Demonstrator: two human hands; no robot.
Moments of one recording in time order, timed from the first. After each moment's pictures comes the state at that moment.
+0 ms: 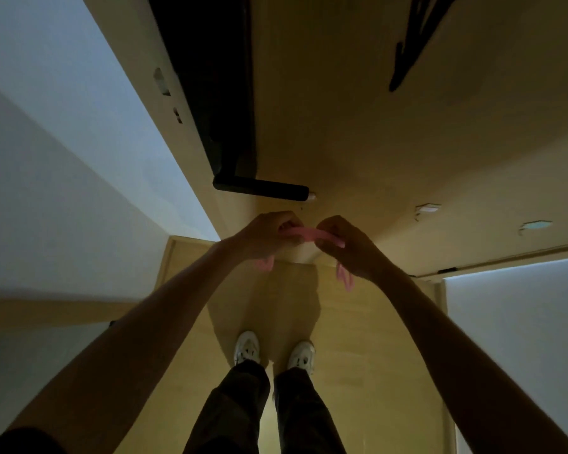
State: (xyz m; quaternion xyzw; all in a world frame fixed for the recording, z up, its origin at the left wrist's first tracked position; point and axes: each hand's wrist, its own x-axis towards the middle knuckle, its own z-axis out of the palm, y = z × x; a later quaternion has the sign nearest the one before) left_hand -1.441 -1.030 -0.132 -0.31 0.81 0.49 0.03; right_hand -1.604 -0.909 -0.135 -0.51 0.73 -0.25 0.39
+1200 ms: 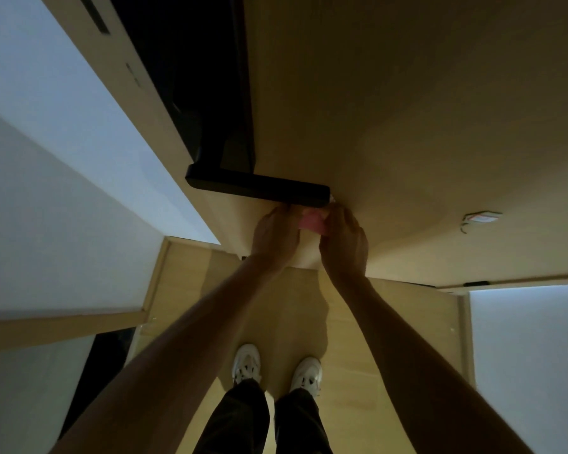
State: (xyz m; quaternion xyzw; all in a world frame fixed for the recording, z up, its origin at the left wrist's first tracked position) left_hand -1.491 -1.043 -0.235 -0.40 0.86 0.26 -0.20; right_hand -1.591 -0.976 -0.255 -0.46 0.85 -0.24 0.05
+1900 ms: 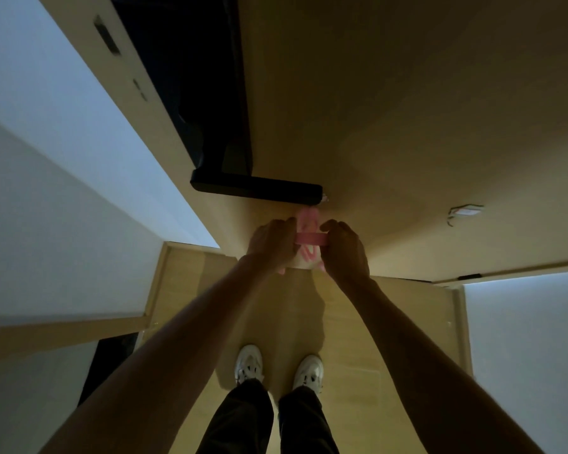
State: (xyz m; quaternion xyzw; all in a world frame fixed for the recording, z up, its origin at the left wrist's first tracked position) left_hand -1.481 -1.042 -0.228 -0.38 0.88 0.27 0.03; right_hand -1.593 -0.955 -0.236 -0.46 0.85 -0.19 0.18
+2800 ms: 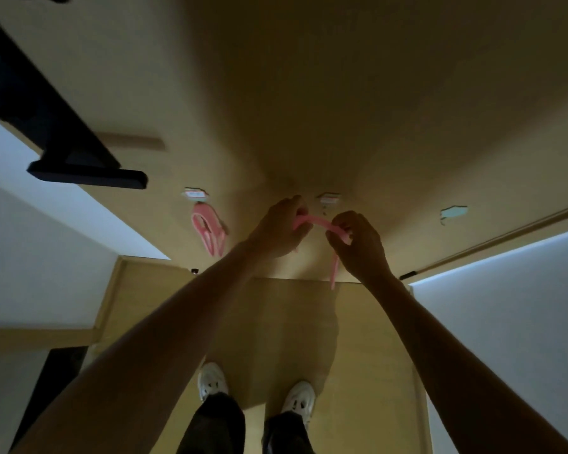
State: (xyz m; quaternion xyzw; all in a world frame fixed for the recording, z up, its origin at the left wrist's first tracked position) left_hand -1.655 -0.919 -0.169 -0.31 0.87 0.38 -0.09; right_hand -1.781 -0.793 -0.179 -0.47 0.80 -0.34 0.16
